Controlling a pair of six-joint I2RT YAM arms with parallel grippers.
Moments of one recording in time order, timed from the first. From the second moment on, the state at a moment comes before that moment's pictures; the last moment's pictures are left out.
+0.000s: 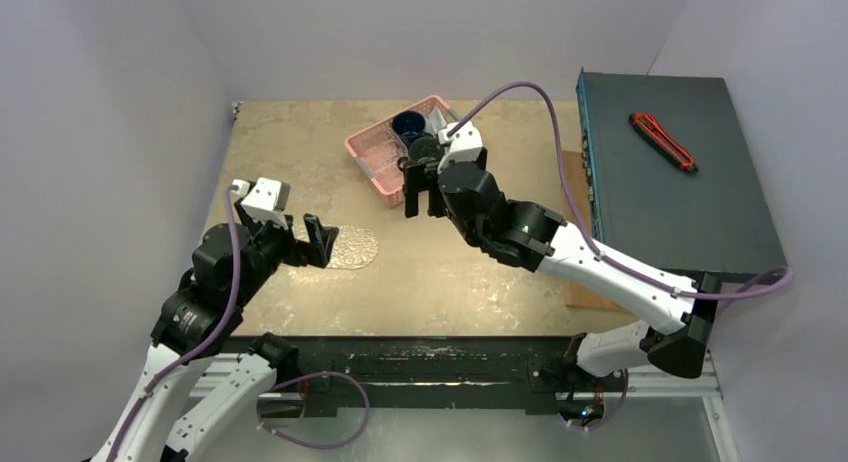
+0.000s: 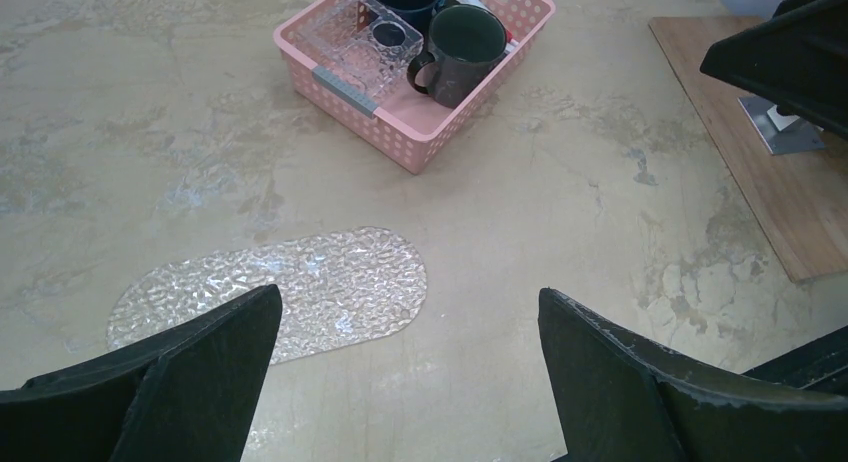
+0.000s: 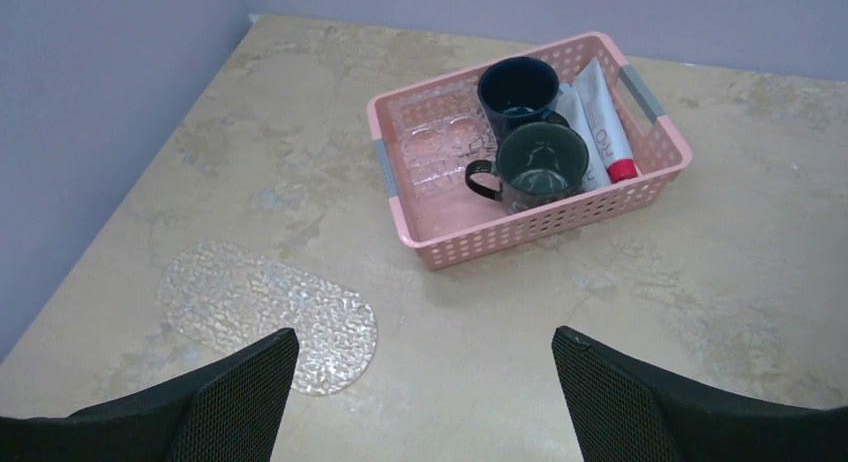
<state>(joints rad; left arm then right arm) -0.48 0.55 0.94 -0.68 -0.11 -0.21 1.04 1.35 1.37 -0.39 0.60 0.38</state>
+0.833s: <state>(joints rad) -0.48 0.50 0.94 -0.71 -0.16 -0.21 1.04 1.73 1.76 -0.57 0.53 0.38</state>
